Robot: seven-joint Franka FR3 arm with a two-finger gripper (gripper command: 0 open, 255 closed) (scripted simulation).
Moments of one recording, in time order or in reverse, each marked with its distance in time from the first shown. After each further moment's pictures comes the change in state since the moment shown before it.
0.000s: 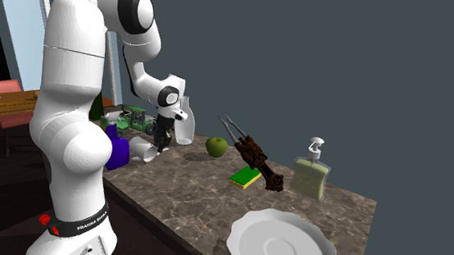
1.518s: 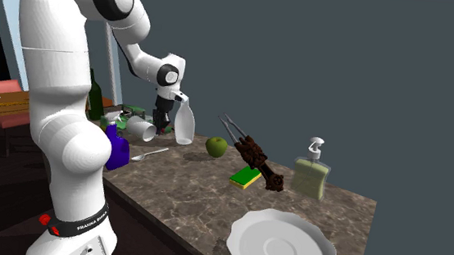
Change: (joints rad) arm -0.018 -0.177 0.010 0.044 0.052 -0.213 -0.003
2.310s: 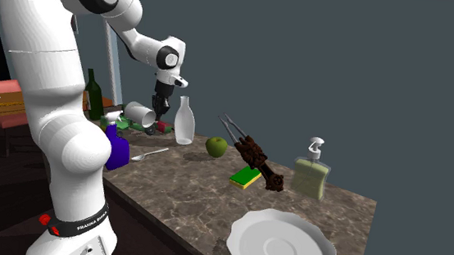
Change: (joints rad) arm -0.008 -0.103 -0.010 0.069 0.019 -0.167 0.009
